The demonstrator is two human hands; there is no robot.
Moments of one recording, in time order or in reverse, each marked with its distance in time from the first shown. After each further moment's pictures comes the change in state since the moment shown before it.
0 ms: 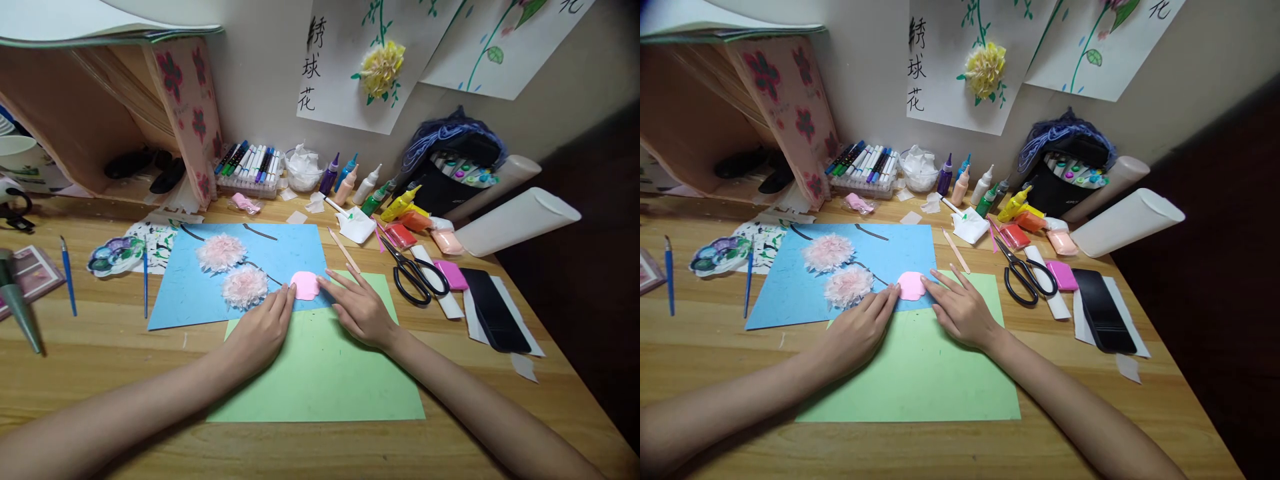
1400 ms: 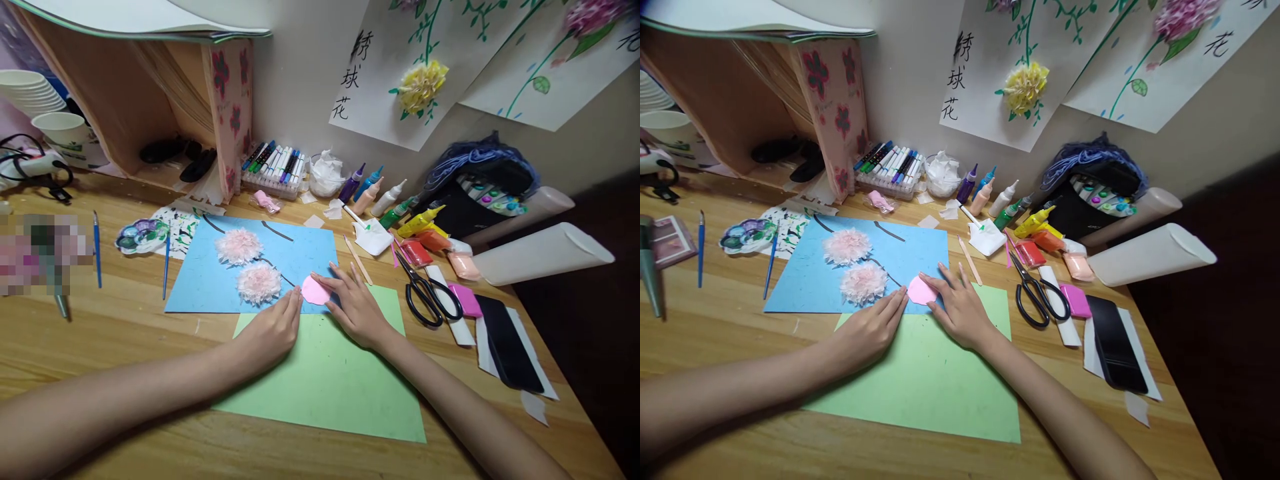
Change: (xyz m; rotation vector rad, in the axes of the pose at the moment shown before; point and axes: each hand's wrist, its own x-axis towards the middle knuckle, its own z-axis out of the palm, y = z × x) left_hand -0.005 0.003 0.003 0.089 0.059 0.077; right_hand 0.024 0.004 0.012 0.121 -0.172 0.128
